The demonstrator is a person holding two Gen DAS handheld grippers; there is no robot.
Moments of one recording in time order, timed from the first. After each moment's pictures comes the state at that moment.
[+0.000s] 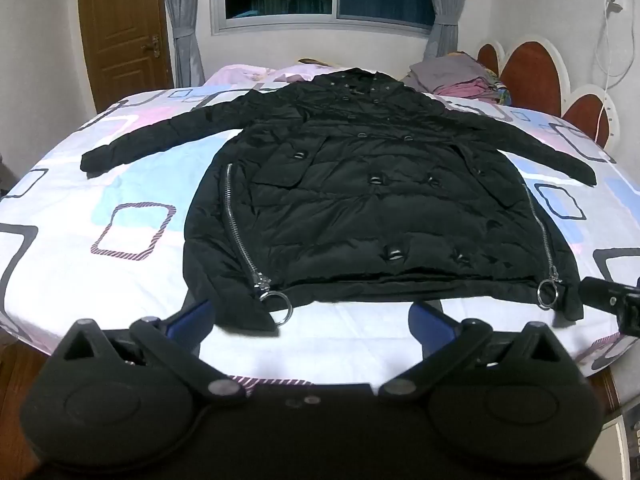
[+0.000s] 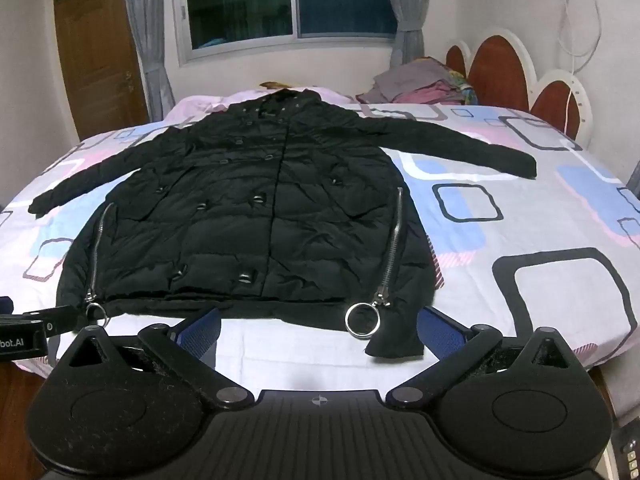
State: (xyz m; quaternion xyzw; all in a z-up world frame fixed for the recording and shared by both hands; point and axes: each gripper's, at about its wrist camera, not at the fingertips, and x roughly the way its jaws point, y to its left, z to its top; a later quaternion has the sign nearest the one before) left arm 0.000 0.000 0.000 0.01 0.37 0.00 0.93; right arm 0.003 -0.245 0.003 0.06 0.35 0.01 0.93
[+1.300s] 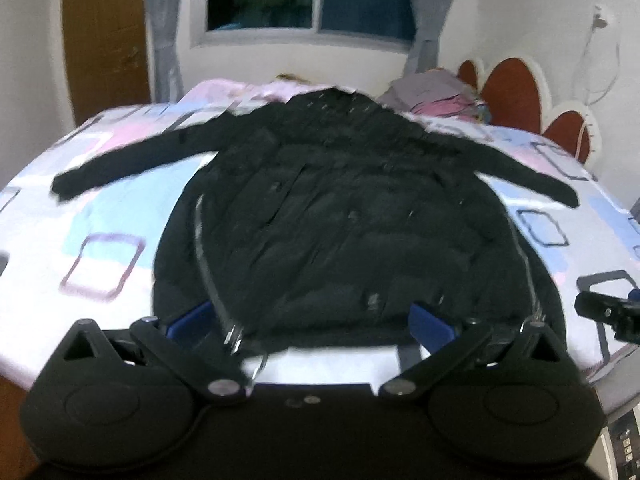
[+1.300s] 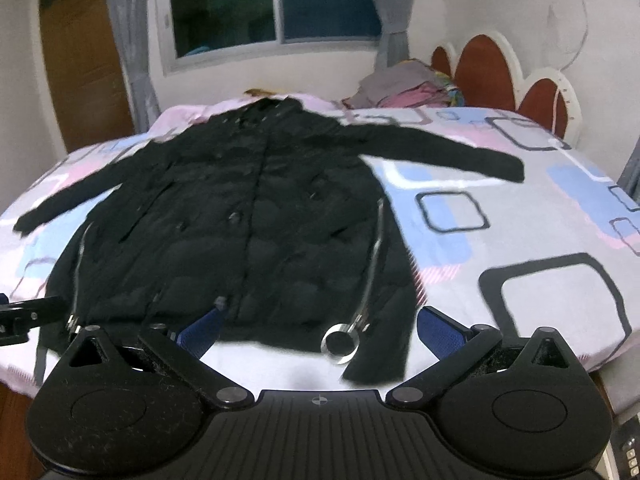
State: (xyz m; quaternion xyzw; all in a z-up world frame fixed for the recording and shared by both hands) left arm 0.038 -0.007 0.010 0.00 0.34 -0.04 0.94; right arm 0.032 -0.273 0.009 0.07 0.34 -0.02 0.94
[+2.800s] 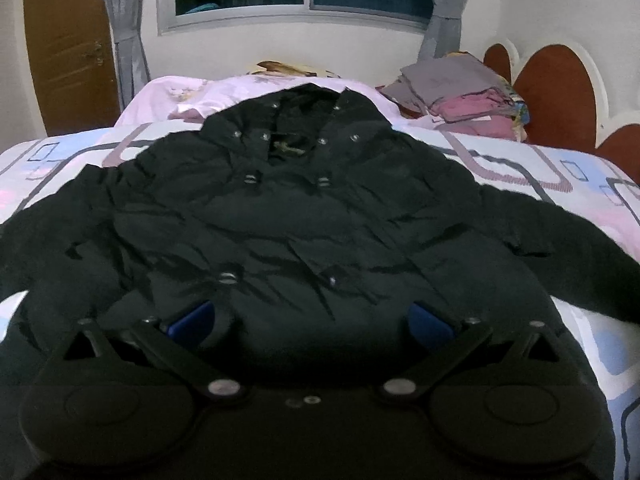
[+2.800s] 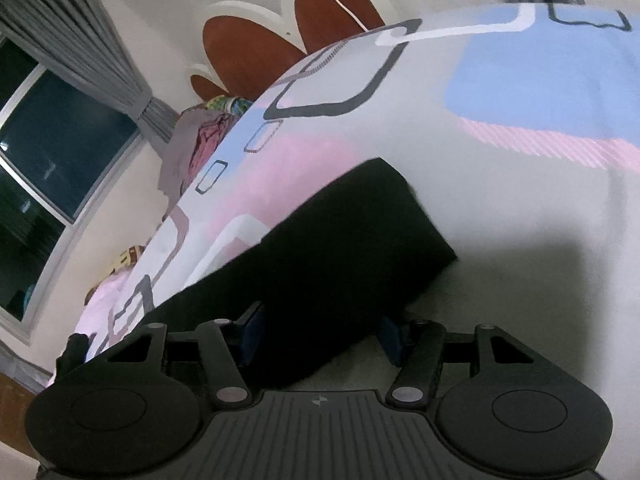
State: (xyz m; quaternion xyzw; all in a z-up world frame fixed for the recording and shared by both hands) left arm 0.435 -0.130 -0.054 0.00 0.38 -0.02 0.92; right arm 0.364 -0.655 -0.116 0.42 0.26 -0.24 0.84
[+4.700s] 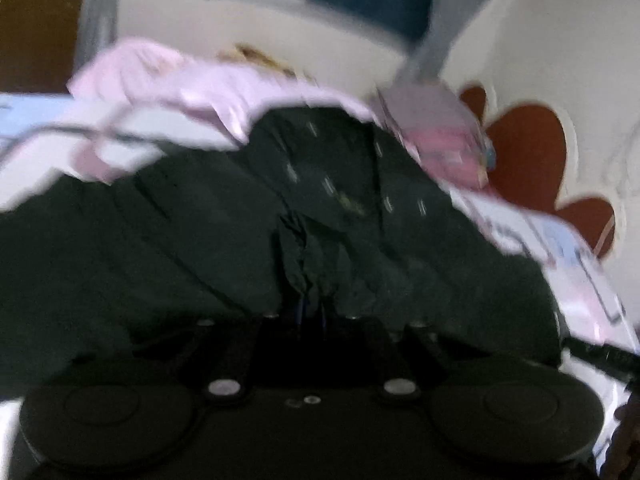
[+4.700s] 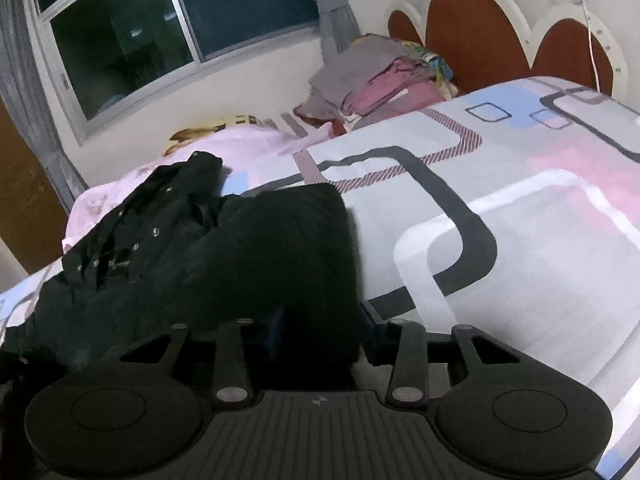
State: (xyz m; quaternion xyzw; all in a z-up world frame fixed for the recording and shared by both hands) left arm 0.542 0.019 -0.064 -0.12 0.37 -0.12 0.91; right arm 0.497 -0.370 -0.078 0.20 0.34 -0.06 0.92
